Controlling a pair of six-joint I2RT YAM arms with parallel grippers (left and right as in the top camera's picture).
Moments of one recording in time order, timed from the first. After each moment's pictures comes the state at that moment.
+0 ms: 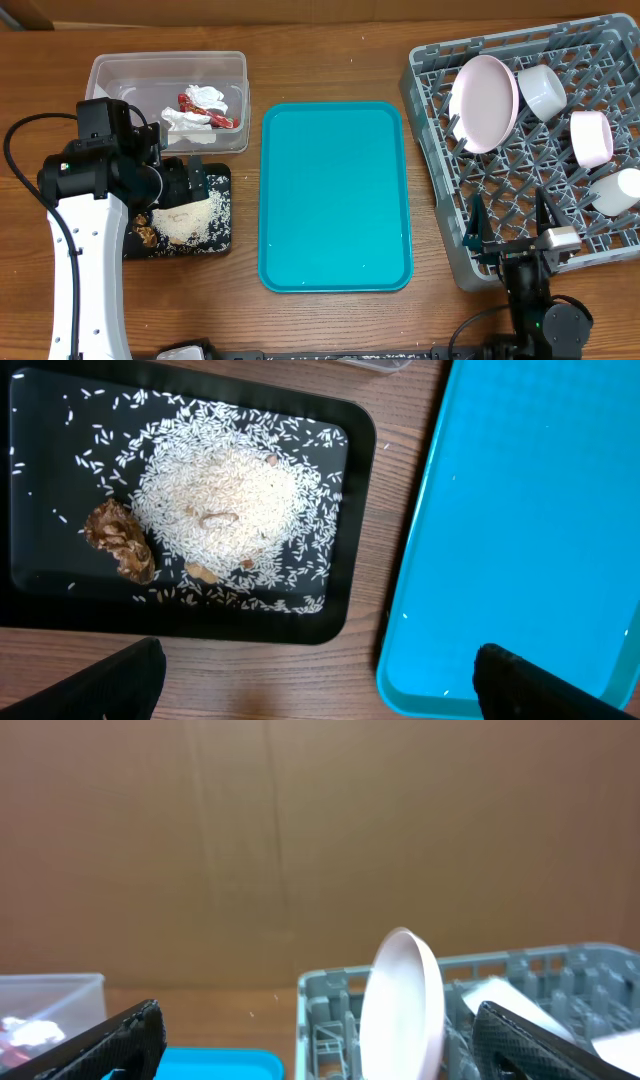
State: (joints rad) left arm 0.18 1.37 1.33 -1.25 0.15 -0.09; right arm -0.03 0.01 0.09 0.13 -0.14 0.12
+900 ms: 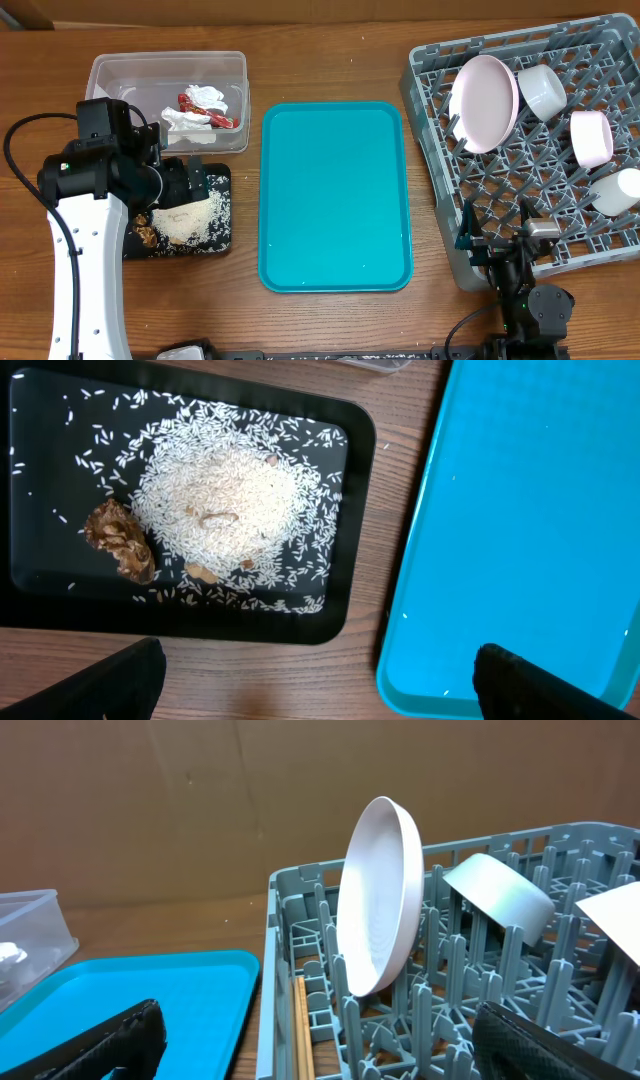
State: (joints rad) left arm 0.18 1.37 1.33 -1.25 0.15 -0.09; right arm -0.03 0.01 0.02 -0.03 -0.10 0.12
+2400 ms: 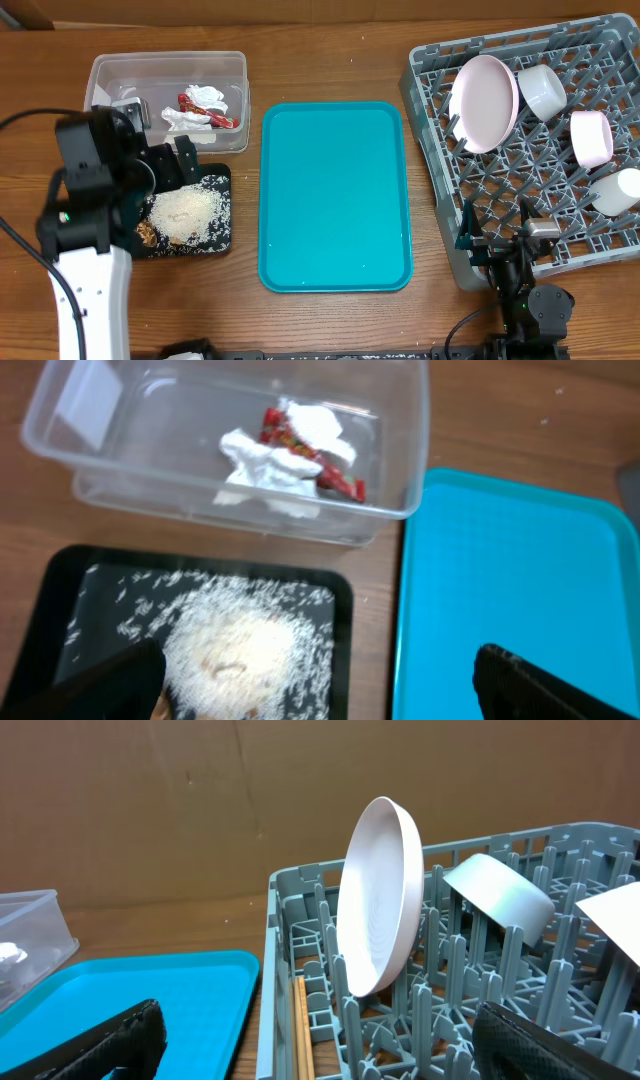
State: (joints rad) left arm 0.16 1.15 1.17 -0.84 0.14 -0.09; right arm -0.03 0.01 0.02 -0.03 -0.10 0.12
